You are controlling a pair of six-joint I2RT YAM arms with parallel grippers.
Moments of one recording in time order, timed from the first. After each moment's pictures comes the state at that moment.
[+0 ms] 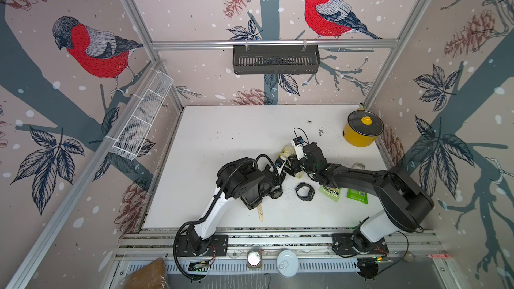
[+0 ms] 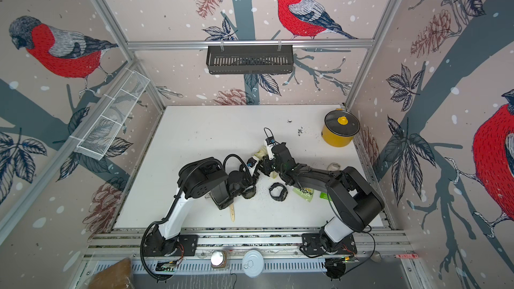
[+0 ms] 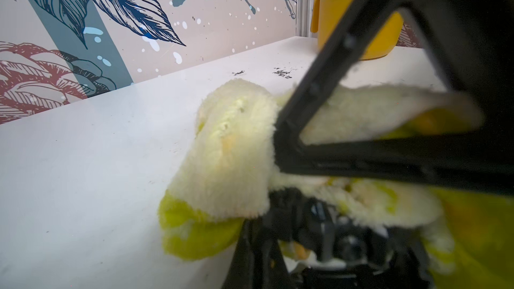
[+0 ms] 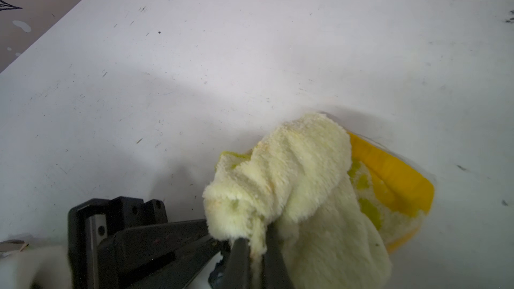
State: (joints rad) left arm -0.88 2.30 0.68 1.52 -0.20 0.07; right arm 0.66 1.54 0.65 0.28 -0.05 0.24
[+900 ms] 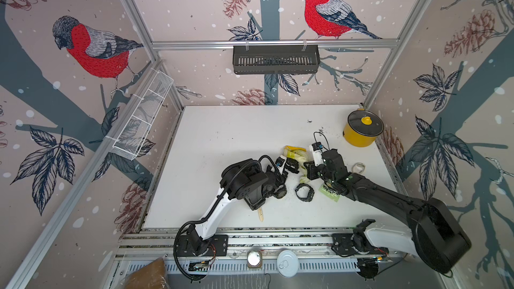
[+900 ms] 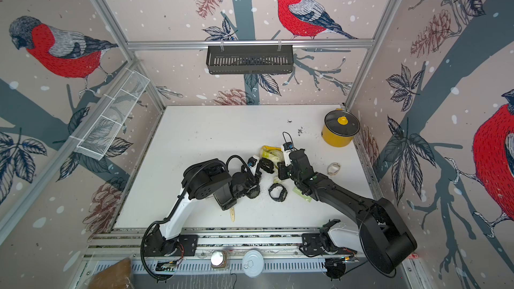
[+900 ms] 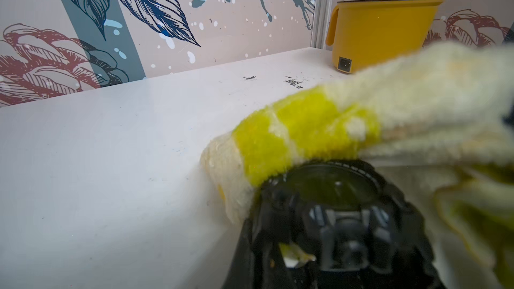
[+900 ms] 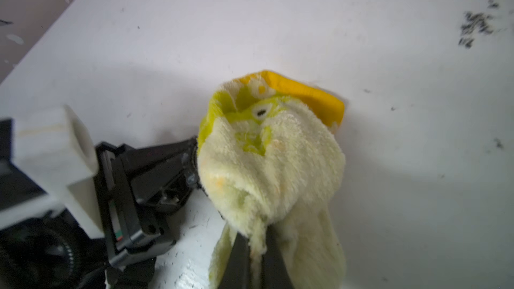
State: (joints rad) left arm -0.91 2.36 0.71 1.53 -0.30 0.00; right arm 0.53 1.21 0.53 0.08 -0.09 0.26
